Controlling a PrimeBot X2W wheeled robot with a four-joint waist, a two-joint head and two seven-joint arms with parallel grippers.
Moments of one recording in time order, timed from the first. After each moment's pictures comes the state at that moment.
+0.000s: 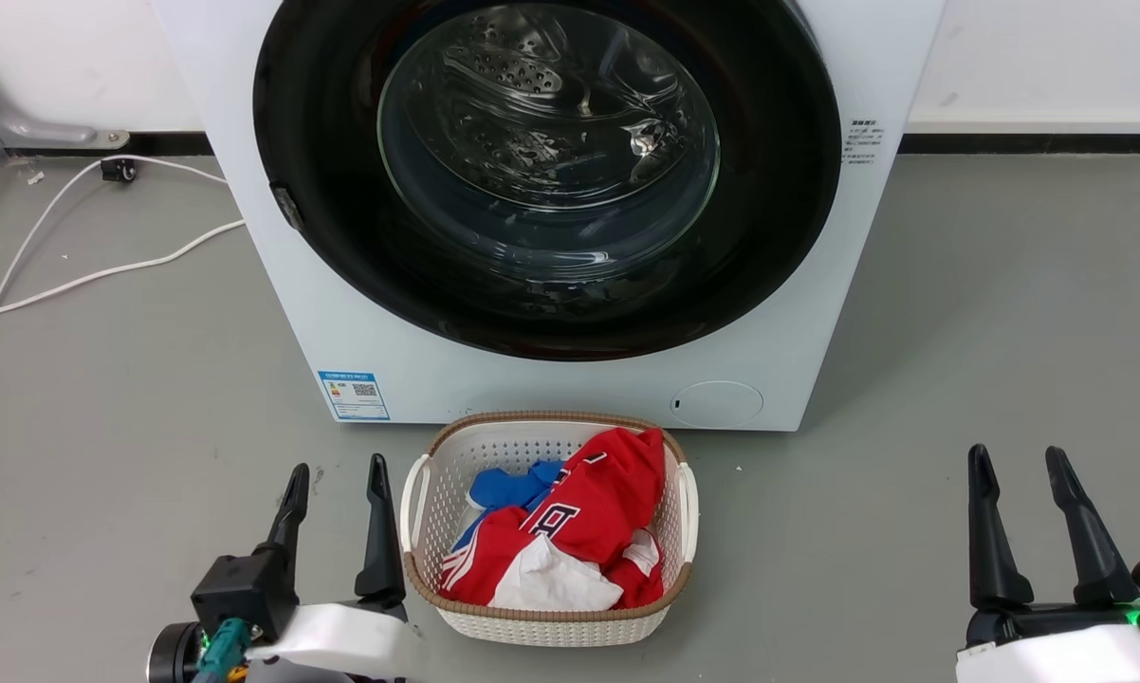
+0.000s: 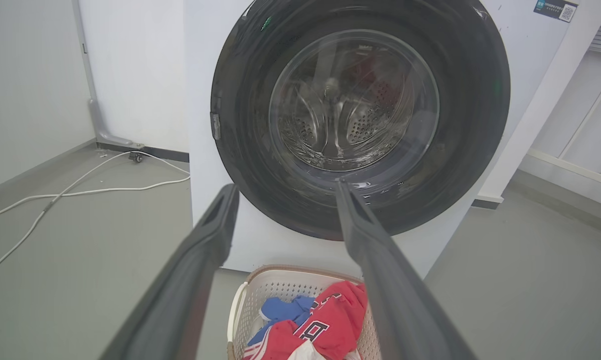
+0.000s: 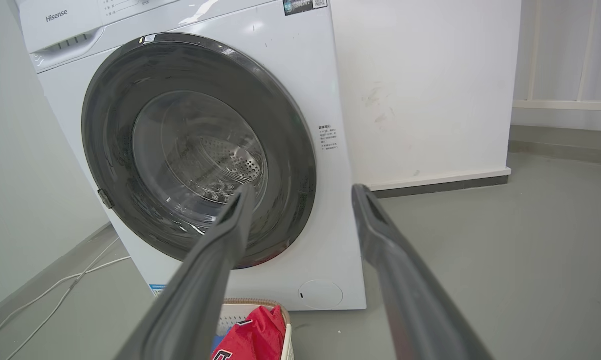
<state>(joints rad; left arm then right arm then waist) 0.03 0.12 -0.19 0.00 -0.32 0.17 -0.20 0.11 -0.05 -0.06 -0.09 0.24 0.13 -0.20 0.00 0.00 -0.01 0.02</state>
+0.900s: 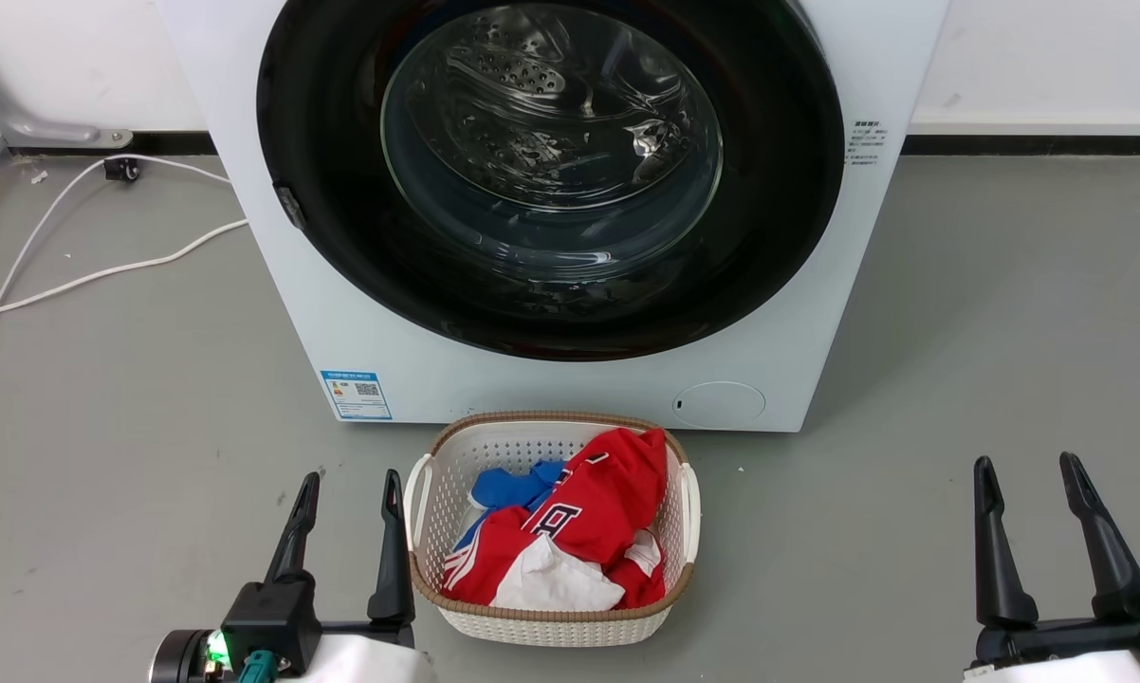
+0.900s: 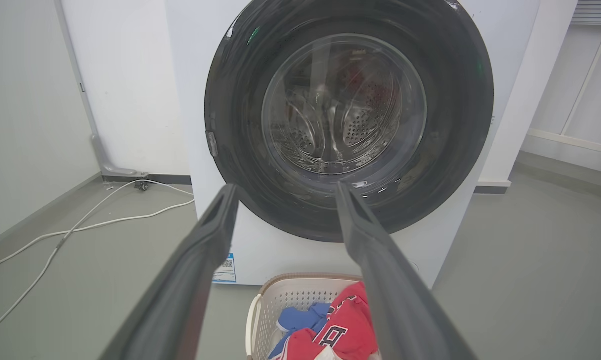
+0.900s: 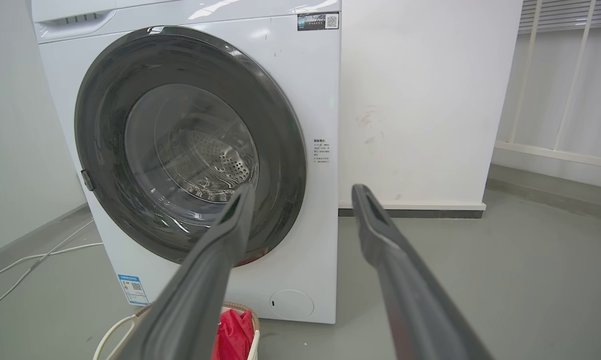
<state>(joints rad) 0.07 0.06 -0.13 0.01 -0.13 0.09 -0.25 0.15 -0.05 -0.08 -0.13 0.09 0.13 -0.25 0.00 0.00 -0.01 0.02</state>
